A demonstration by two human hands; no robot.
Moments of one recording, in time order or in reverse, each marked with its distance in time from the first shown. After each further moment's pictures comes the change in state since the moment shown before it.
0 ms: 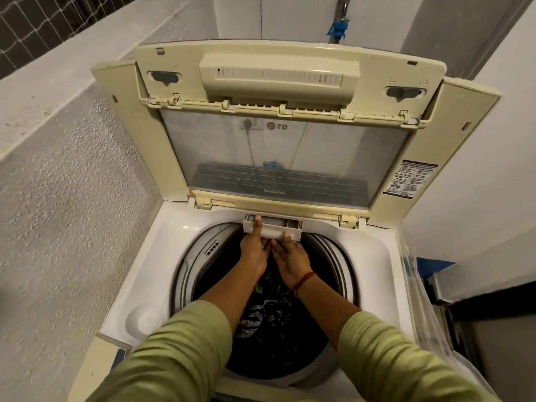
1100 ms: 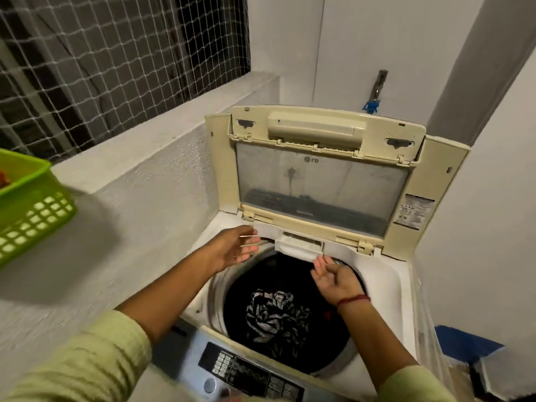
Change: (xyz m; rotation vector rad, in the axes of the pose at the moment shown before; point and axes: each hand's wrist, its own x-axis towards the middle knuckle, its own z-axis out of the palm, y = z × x) left_hand -0.161 0.114 -0.050 0.594 -0.100 0.049; right_hand -0.107 -0.058 -0.001 0.022 -0.047 0.141
